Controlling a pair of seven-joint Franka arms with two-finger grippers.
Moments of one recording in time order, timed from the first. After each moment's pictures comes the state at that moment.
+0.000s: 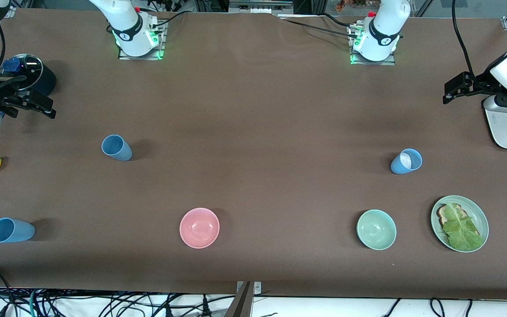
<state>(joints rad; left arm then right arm) 0.05 -0.06 -0.06 -1.69 0.00 1.56 0.10 0.00 0.02 0.00 -1.64 -0.01 1.65 0.01</state>
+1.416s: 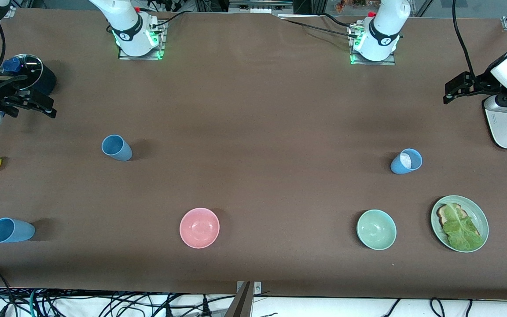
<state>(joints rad) 0.05 -0.06 -0.06 -1.69 0.00 1.56 0.10 0.00 0.02 0.00 -1.64 -0.01 1.64 0.01</state>
